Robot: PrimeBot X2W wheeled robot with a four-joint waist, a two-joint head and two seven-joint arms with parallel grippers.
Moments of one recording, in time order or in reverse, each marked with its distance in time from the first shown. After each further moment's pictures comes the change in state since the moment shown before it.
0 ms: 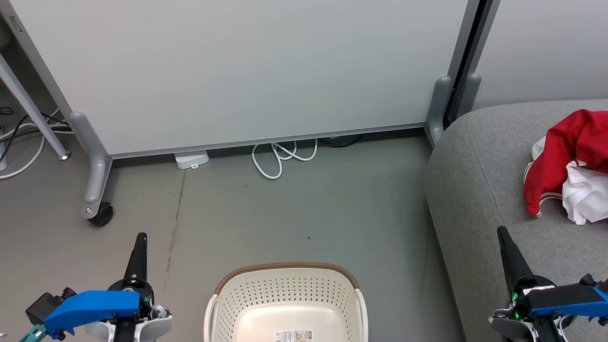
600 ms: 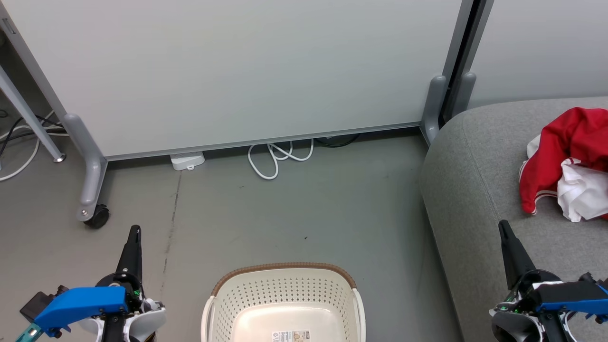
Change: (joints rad) left arm -0.009 -0.005 0.031 -0.027 -0.119 0.000 0.036; right arm -0.014 -0.001 -0.004 -0.003 0.141 0.000 0.019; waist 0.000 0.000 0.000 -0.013
